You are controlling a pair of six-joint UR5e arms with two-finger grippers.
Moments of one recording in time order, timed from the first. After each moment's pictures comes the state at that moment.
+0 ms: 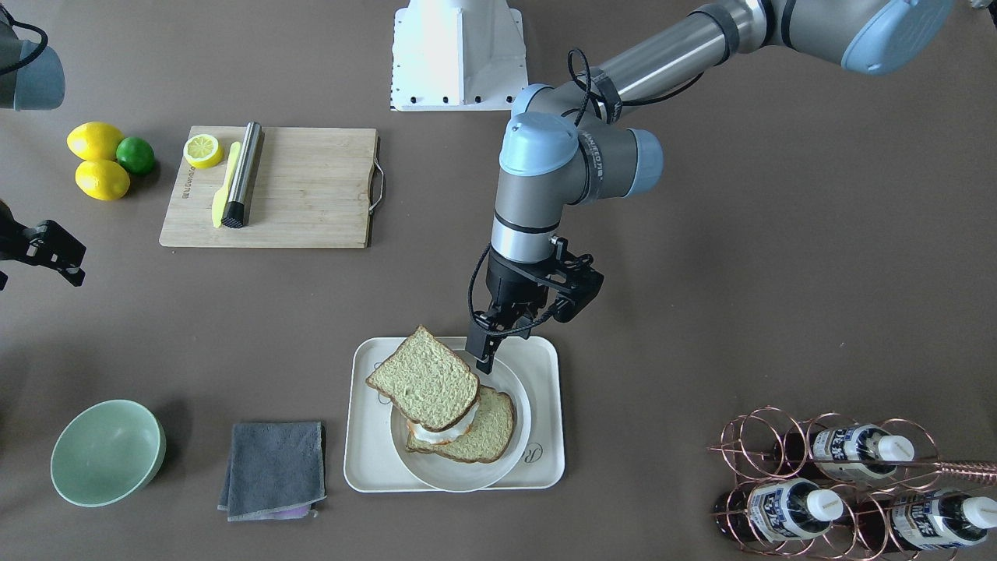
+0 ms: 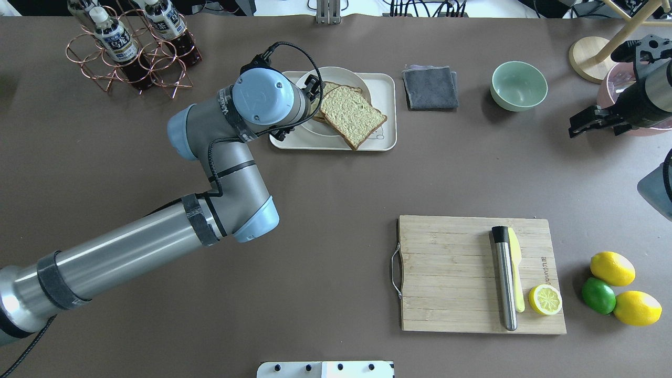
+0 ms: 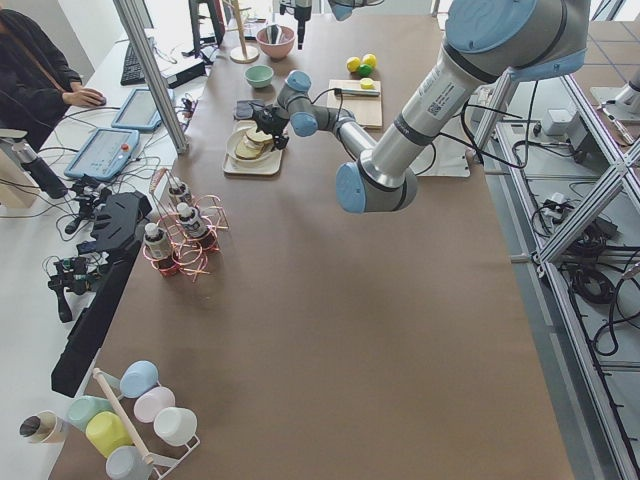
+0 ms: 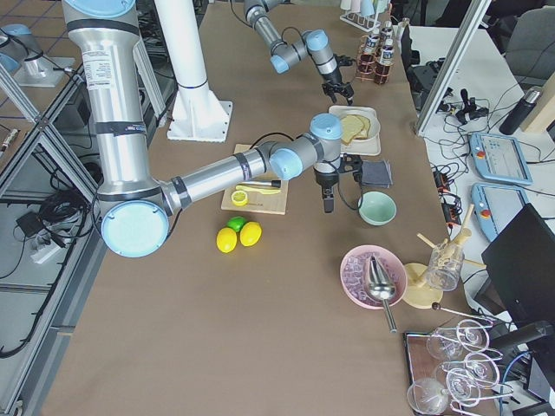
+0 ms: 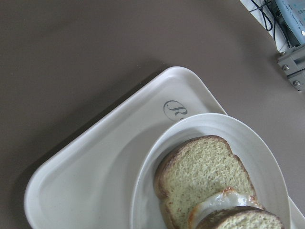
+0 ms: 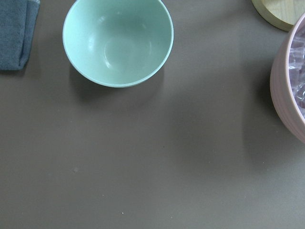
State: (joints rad) left arm -0.62 -2.43 -1.29 -2.01 -1.58 -2.03; right arm 1.10 -1.46 1.83 -1.39 2.14 0.65
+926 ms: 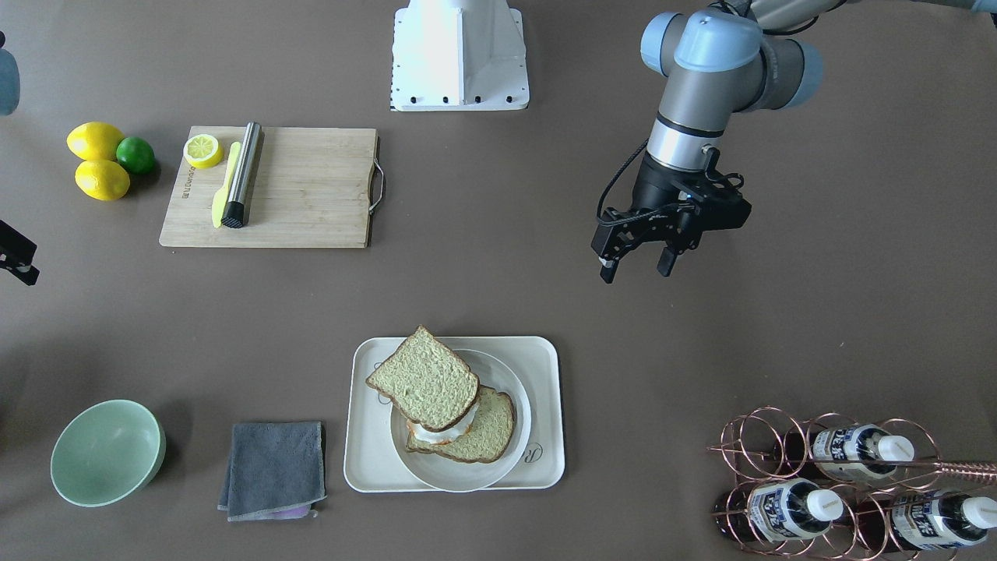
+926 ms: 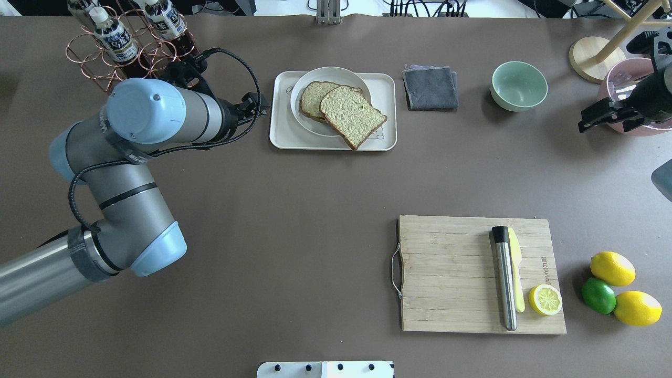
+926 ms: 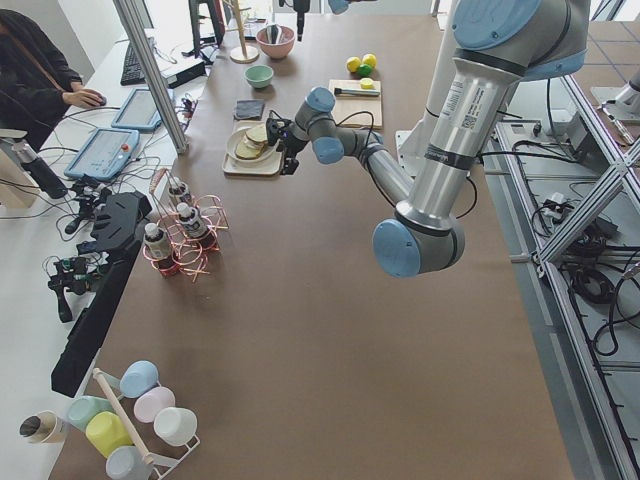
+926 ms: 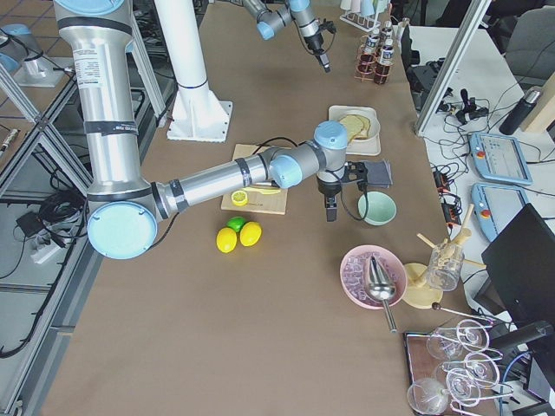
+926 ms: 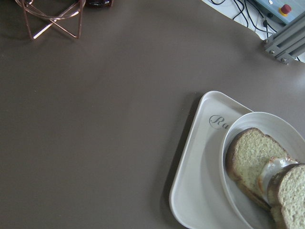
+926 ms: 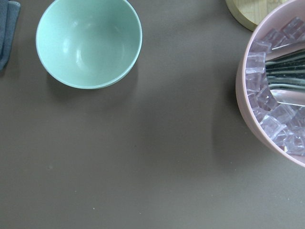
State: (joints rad) left arm -0.68 -1.97 -1.83 -1.95 -1.65 -1.39; right arm 1.20 -1.49 1.80 -1.40 2.20 0.53
